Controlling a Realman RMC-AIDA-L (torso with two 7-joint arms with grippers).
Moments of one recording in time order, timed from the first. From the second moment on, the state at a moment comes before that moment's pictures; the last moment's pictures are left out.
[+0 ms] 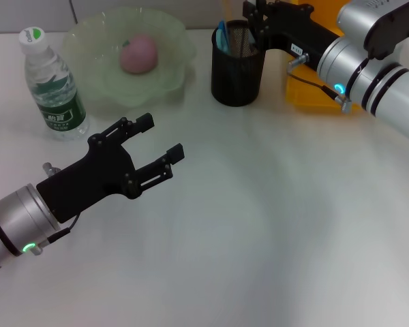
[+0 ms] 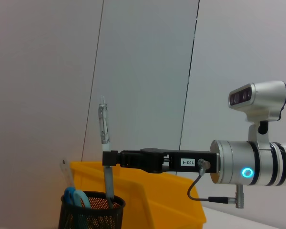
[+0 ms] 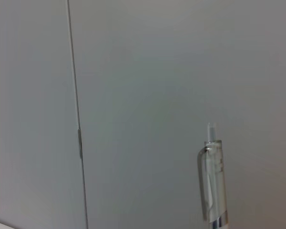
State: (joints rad) left arm -0.51 -2.07 2.62 -0.07 -0.38 1.57 -0.64; right arm 0.91 2.09 -0.71 0.03 -1.11 -0.93 0.56
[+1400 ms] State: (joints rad) left arm -0.50 -2.07 2.60 -0.07 -0.37 1.58 -0.64; right arm 0.91 2.09 -0.71 0.04 -1.11 -0.96 0.56
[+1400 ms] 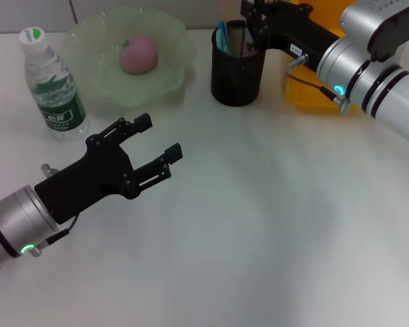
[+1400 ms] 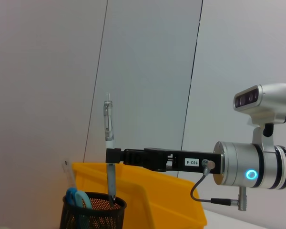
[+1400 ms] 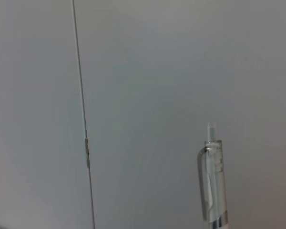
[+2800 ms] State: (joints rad) left arm -0.52 -2.06 2.60 -0.07 -0.38 1.56 -0.78; right arm 0.89 2.09 -0.69 0.04 -1.11 -0.98 0.46
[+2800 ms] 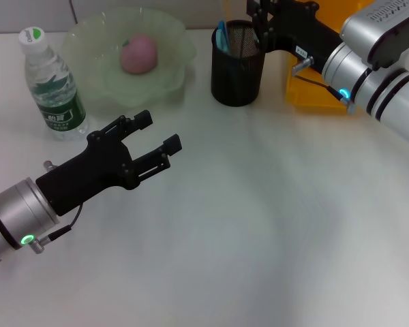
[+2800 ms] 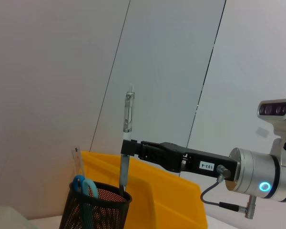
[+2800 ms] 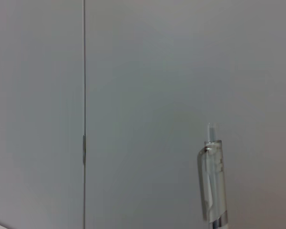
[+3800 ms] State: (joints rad) left arm -0.54 -2.06 2.59 -0.08 -0.38 1.56 -0.78; right arm 0.90 2.09 -0.65 0.04 -1.11 -0.98 0.46
